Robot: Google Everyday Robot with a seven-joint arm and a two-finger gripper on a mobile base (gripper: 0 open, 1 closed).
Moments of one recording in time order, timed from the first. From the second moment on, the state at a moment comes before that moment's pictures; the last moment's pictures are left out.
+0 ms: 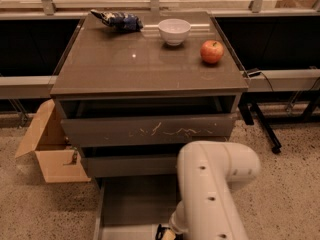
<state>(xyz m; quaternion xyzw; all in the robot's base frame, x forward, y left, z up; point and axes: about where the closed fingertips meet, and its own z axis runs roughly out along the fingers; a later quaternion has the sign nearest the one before) 0.453 -0.069 0.116 -0.46 0.88 0.14 0.07</state>
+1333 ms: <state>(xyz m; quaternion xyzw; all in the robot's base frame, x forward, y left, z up) 0.451 -0.059 0.105 -0.47 0.87 0.12 0.09</state>
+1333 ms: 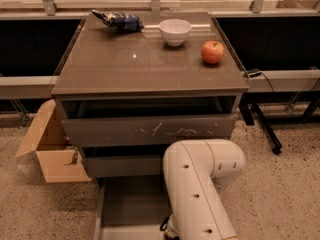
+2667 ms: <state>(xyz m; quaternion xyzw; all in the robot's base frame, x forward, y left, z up) 0.489 -0.020 0.144 -0.58 0.77 0.19 0.18</state>
